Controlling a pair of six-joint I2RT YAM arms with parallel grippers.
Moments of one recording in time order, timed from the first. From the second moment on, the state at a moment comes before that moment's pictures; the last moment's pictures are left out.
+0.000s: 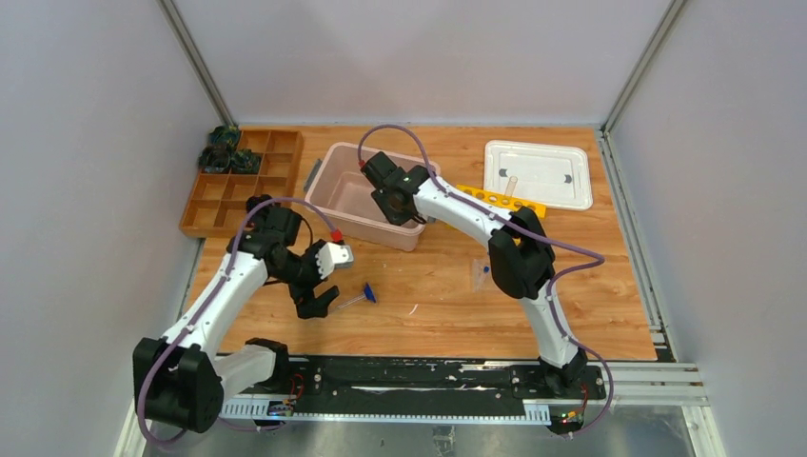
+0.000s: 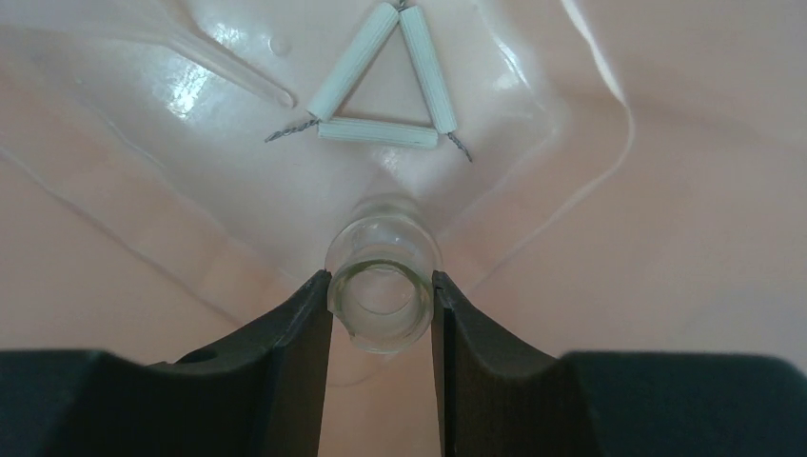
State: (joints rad) left arm -0.17 1.08 0.80 -1.06 0.54 0.93; right arm 0.82 2.18 1.96 -0.82 0.28 0.10
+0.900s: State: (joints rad) left arm -0.45 1.32 0.65 -0.67 0.36 0.87; right arm 0.78 1.79 1.91 -0.82 0.24 0.19
